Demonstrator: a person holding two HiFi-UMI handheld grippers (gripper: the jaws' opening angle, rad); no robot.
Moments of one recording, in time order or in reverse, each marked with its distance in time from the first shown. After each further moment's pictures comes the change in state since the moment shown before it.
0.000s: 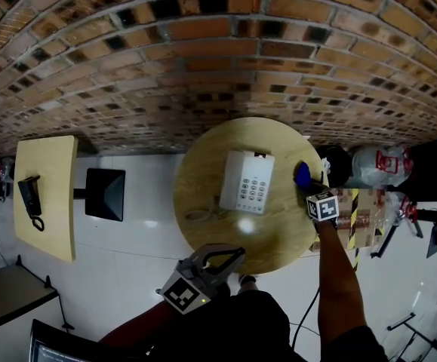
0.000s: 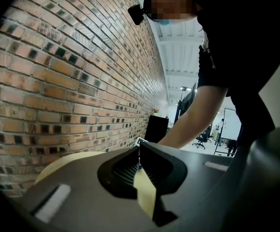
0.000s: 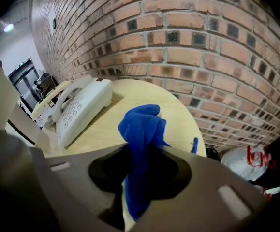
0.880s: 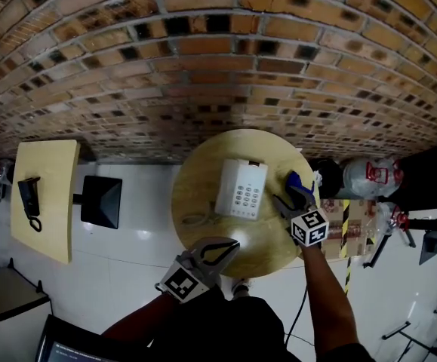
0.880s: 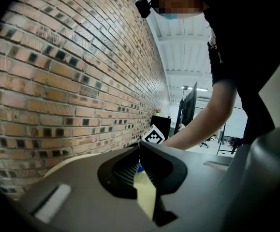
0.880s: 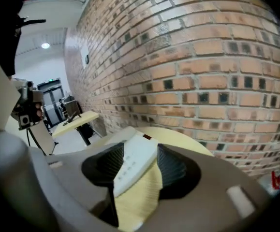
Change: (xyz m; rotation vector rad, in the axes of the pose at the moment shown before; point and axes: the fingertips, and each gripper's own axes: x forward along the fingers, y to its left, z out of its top) left arm 0.000 0.007 -0.001 -0.049 0.001 0.045; right arm -0.092 0.115 0.100 -0.096 -0.440 0.196
